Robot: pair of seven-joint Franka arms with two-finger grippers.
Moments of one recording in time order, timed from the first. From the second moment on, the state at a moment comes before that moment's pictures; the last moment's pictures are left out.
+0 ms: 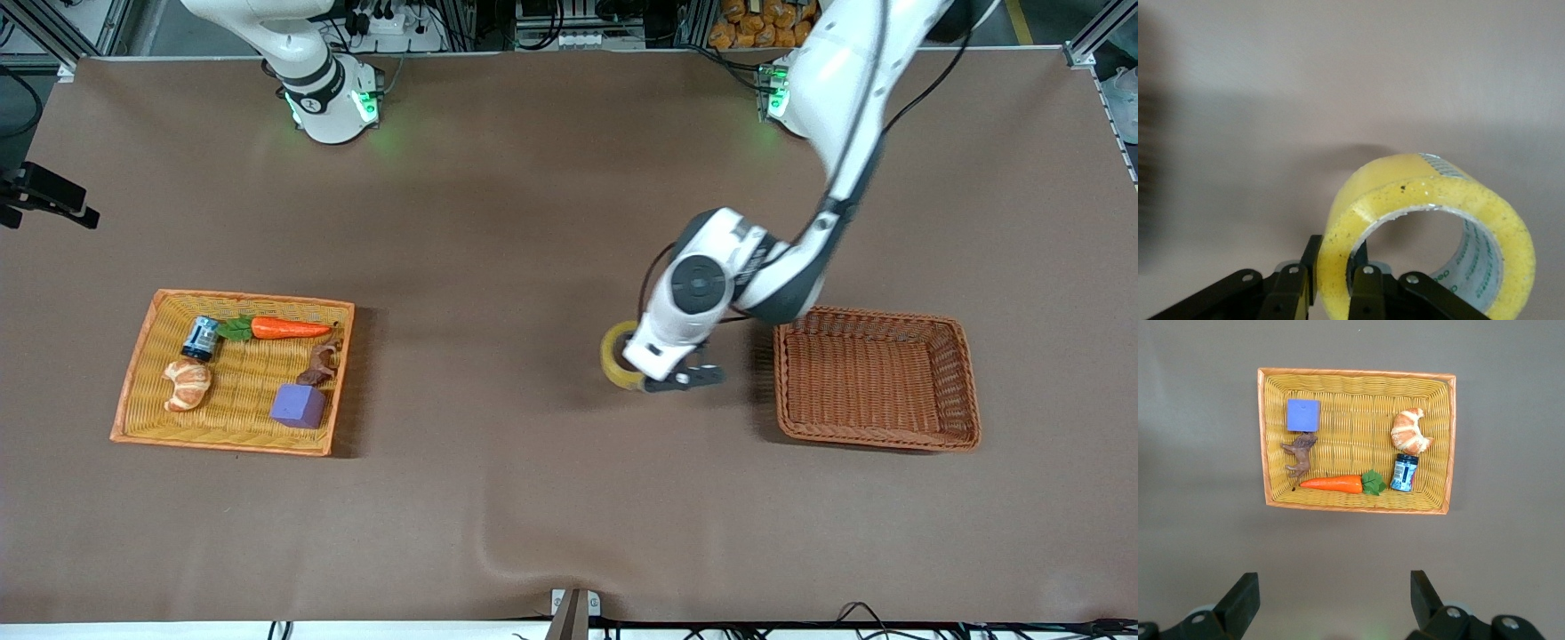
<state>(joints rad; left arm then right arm) -0.35 0.60 -0.20 -1.58 0.10 2.14 -0.73 0.04 -0.03 -0.17 -1.56 0.02 1.49 -0.10</state>
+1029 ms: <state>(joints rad) 0.27 0.54 -0.20 -1.88 0.10 2.33 0.06 0.04 -0.02 -0.16 -1.56 -0.02 1.51 -0.13</state>
